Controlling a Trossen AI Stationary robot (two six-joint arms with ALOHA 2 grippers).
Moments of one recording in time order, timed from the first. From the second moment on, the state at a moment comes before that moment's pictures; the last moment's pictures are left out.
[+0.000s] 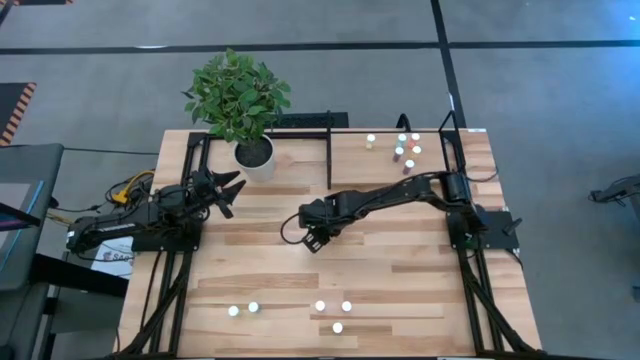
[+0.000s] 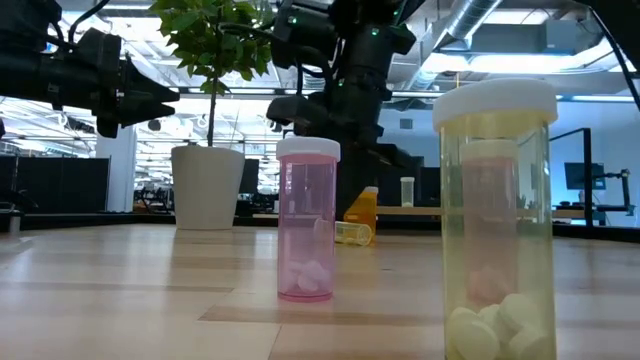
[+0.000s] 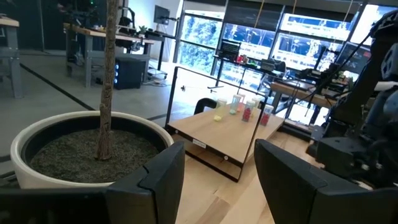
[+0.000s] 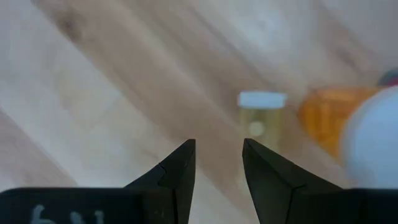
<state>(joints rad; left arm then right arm) 0.20 0.03 0.03 0.02 -0.38 -0.23 0.04 2.12 1.63 -0.79 0.01 0.85</state>
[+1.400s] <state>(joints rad) 0.20 0.03 0.03 0.02 -0.38 -0.23 0.03 2.12 1.63 -0.82 0.15 0.83</state>
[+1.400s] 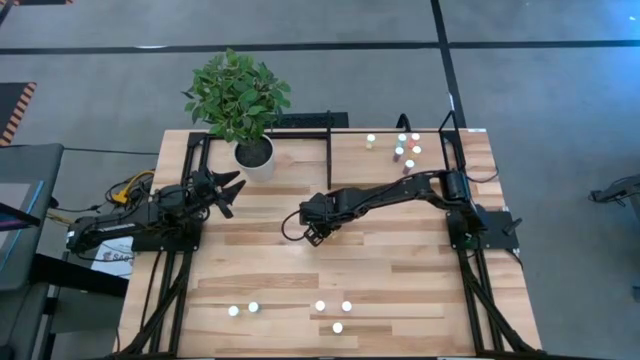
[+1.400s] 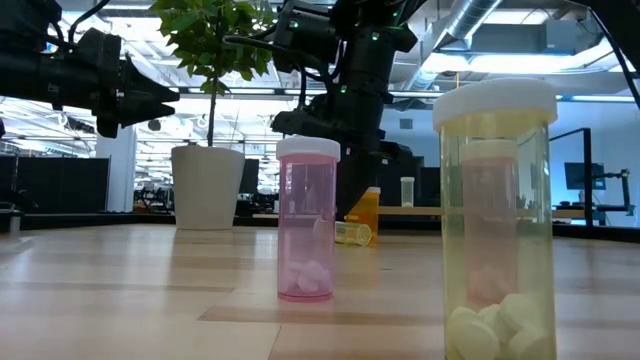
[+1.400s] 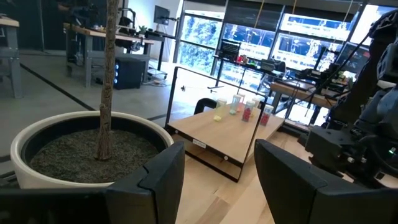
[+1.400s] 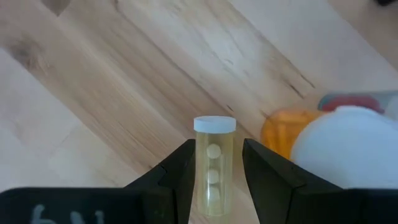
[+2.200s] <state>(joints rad) 0.20 0.03 0.03 0.02 -0.38 -0.23 0.04 2.17 1.62 -0.78 0.11 0.96</state>
